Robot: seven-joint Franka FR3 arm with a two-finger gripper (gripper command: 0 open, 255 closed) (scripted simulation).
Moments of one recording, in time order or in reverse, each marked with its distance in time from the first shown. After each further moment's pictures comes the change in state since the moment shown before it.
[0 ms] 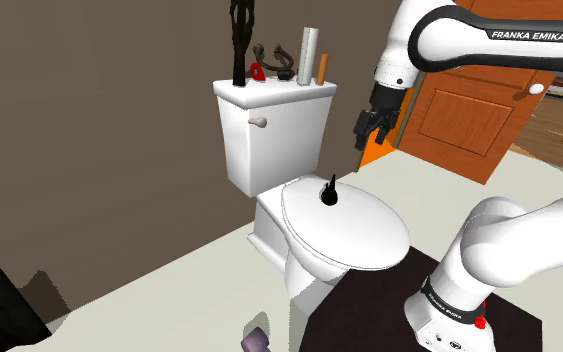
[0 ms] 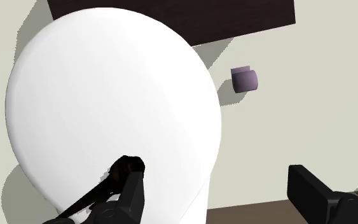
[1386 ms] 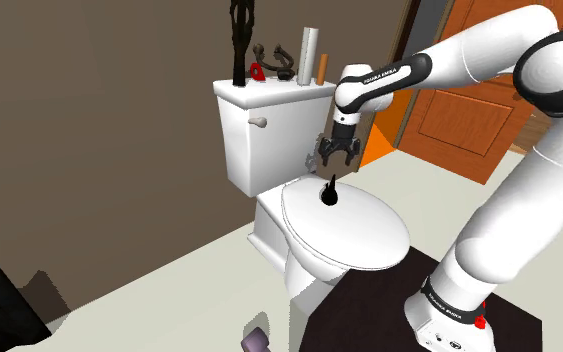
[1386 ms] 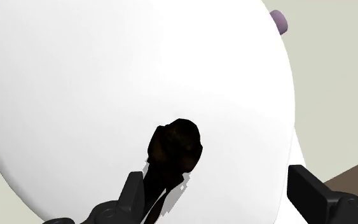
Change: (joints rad) arm -0.118 0.669 -0.141 0.171 0.050 0.373 0.106
